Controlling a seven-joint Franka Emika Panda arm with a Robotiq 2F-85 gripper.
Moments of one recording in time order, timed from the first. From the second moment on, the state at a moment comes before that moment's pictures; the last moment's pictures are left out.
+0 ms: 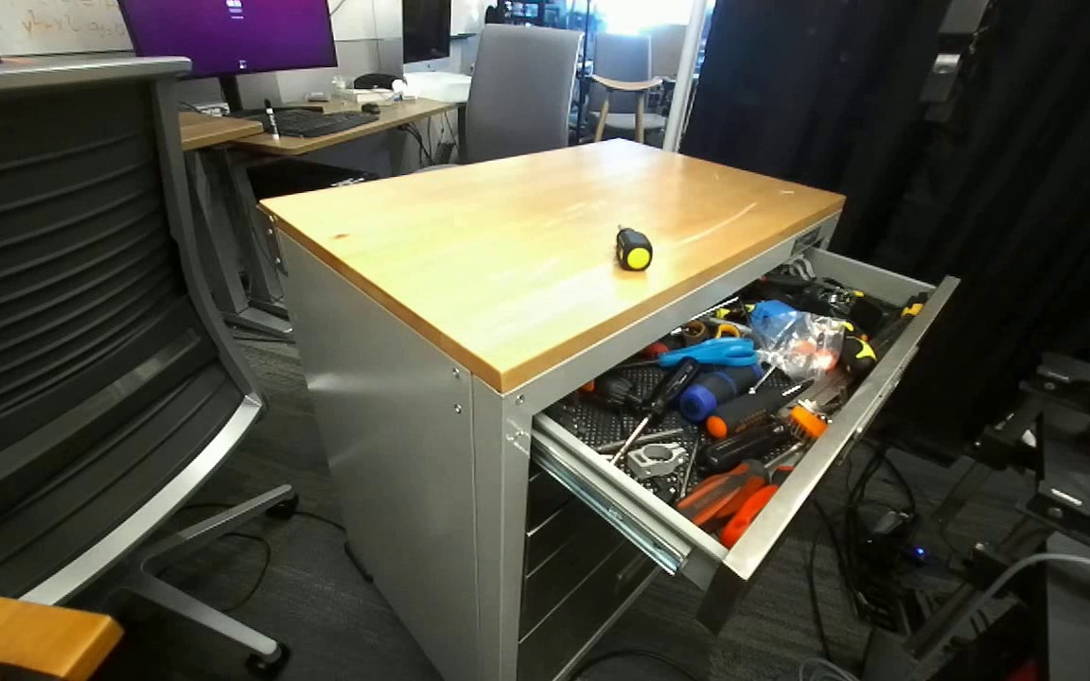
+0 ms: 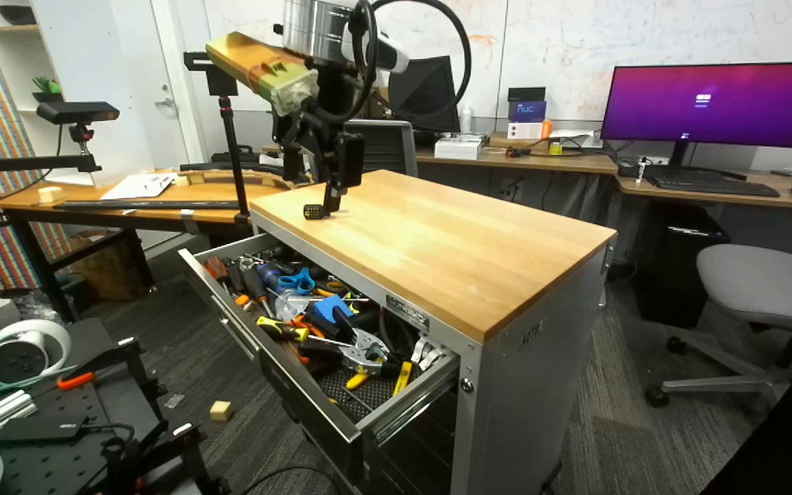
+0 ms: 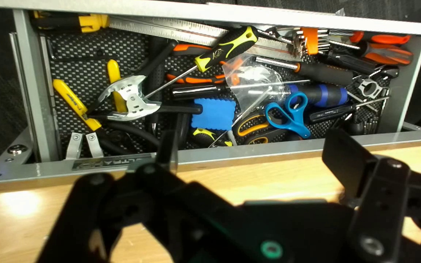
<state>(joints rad) 0.00 -0.21 -0.28 -2.38 0.17 2.05 -0.38</state>
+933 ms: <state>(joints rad) 0.12 0.06 0.05 -2.28 0.45 2.30 -0.07</state>
